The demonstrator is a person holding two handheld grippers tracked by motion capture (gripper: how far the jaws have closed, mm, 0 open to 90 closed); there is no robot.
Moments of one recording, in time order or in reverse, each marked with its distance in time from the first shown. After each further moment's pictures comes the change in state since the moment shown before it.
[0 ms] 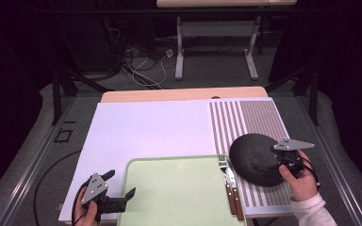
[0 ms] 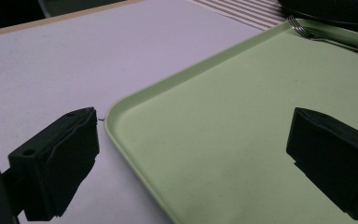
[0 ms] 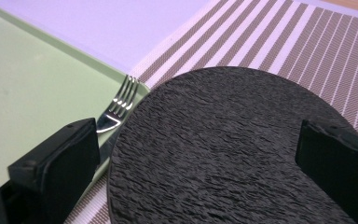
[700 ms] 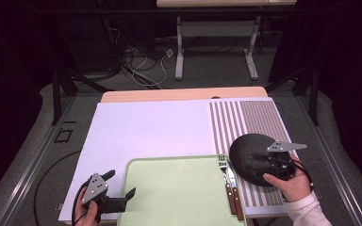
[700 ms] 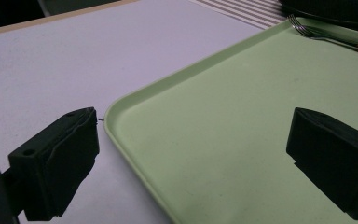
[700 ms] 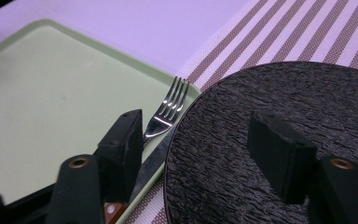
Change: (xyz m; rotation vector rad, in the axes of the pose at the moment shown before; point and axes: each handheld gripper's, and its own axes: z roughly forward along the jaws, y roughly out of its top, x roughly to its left) left arm 0.000 0.000 0.000 0.006 0.002 0.003; right arm 0.014 -0.002 0.012 -0.002 0.163 0.097
